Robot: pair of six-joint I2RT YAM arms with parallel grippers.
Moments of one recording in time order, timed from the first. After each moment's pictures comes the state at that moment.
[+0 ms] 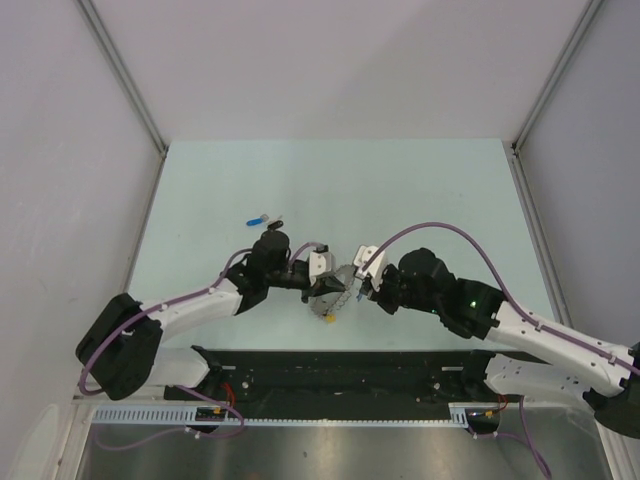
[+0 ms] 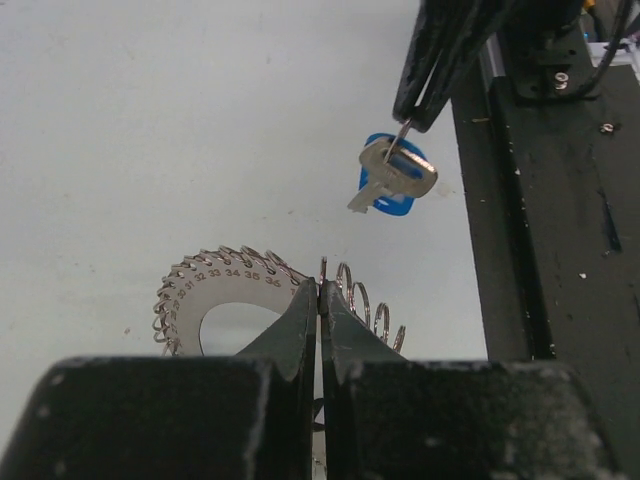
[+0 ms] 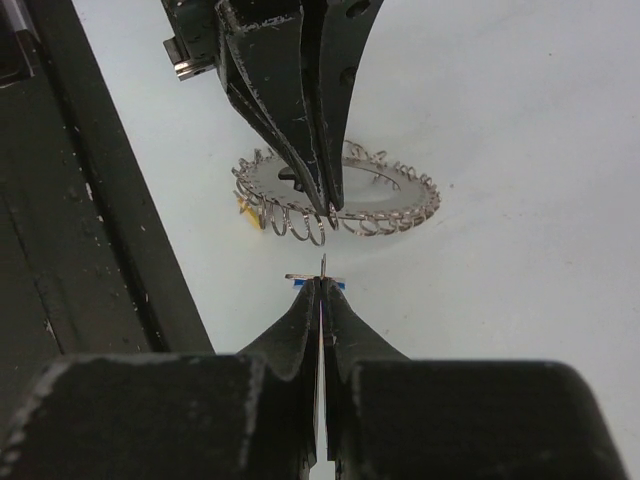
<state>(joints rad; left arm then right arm) -0.71 1.30 0.61 0.28 0.77 0.35 1.01 0.91 0.80 -0.40 -0.04 -0.20</state>
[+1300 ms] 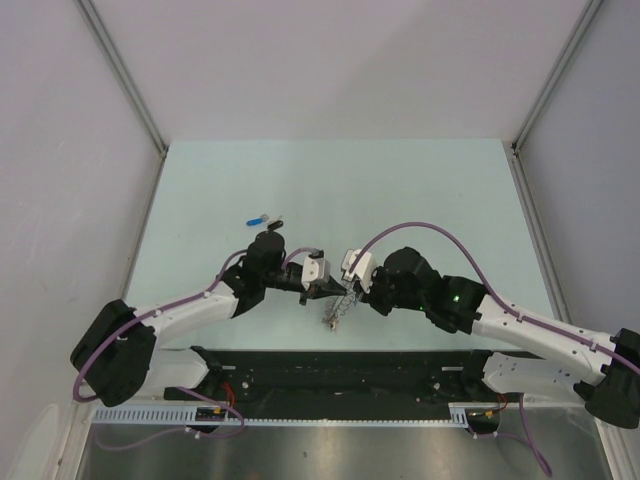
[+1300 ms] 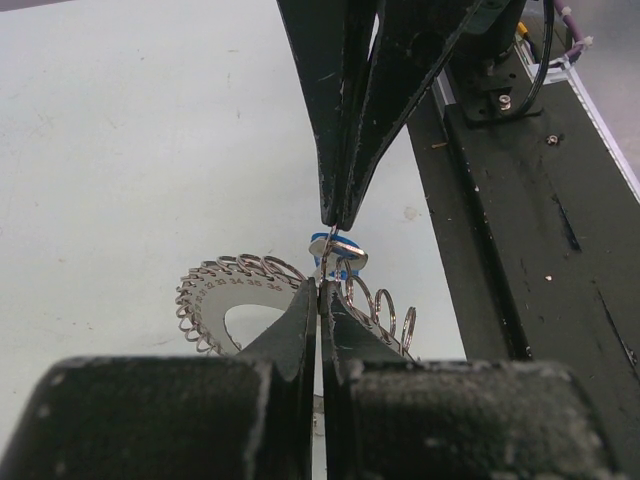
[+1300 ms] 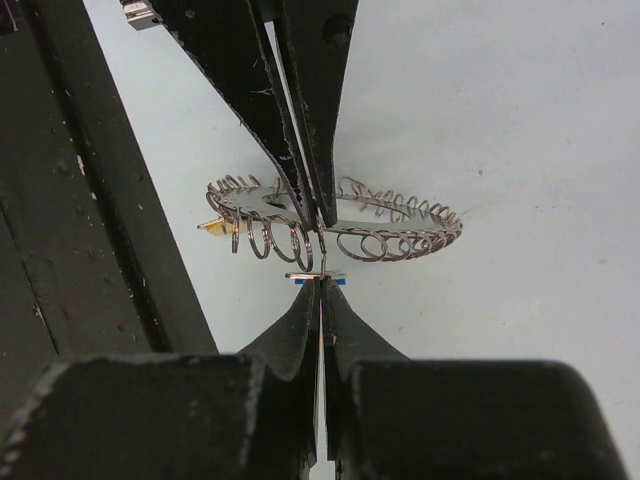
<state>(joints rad) -0.71 1.25 0.58 0.32 0.90 0.38 1.01 1.01 0.80 -0.39 -0.07 -0.22</state>
